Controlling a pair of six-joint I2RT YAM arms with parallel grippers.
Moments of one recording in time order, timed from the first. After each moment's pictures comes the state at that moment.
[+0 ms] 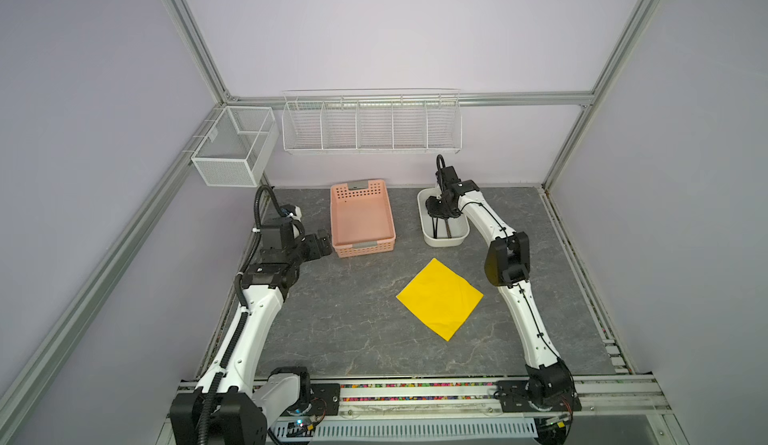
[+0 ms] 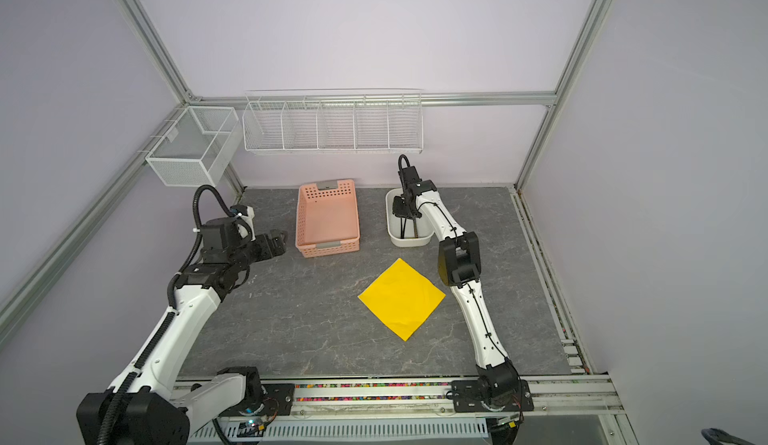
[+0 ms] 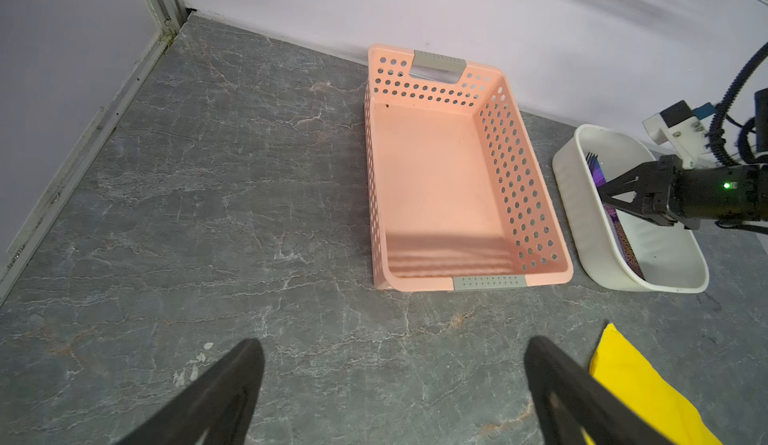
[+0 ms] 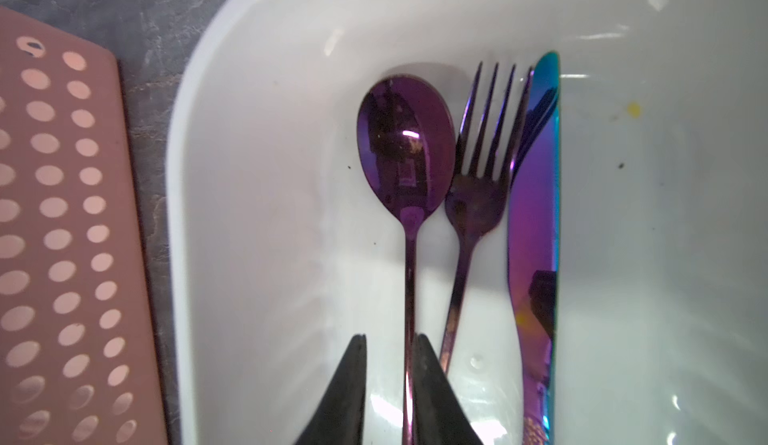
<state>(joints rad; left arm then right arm) -0.06 1.10 0.91 -0.40 0.13 -0.25 0.36 2.68 2.59 -0.99 -0.11 0.40</state>
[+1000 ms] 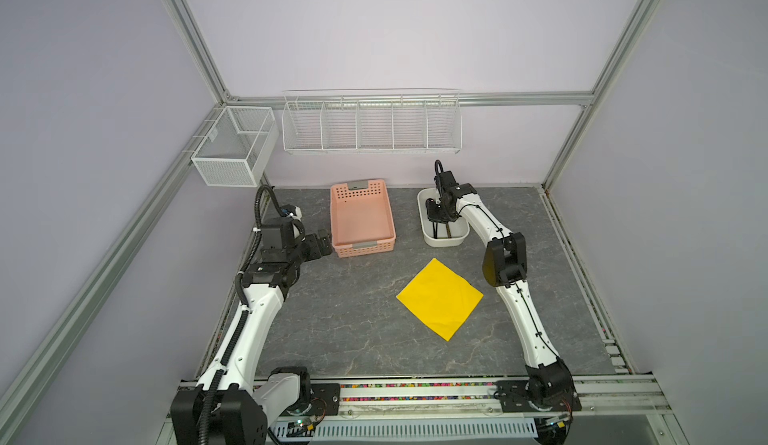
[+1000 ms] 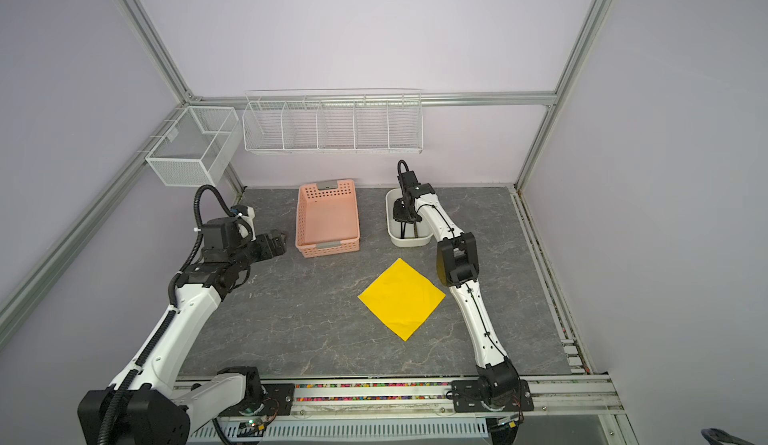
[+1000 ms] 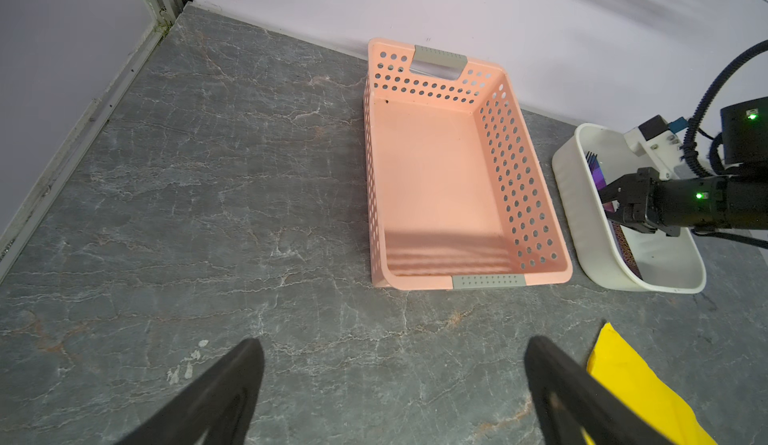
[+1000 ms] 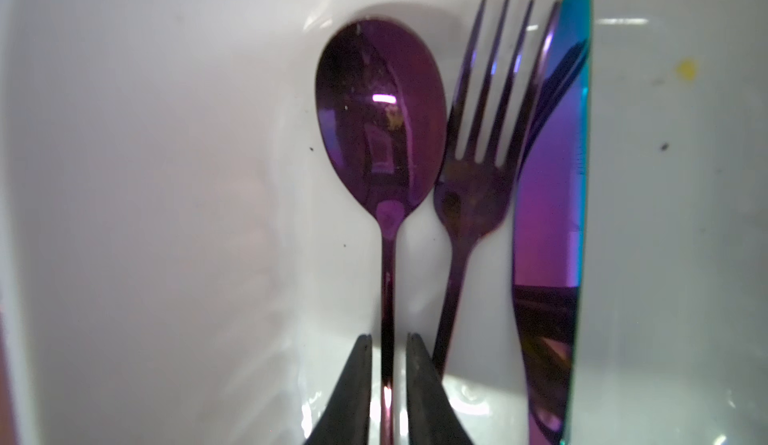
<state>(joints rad) -0.06 1.11 0.91 -0.40 0.14 -0.26 0.36 2.73 2.61 -1.01 -0.10 0.38</state>
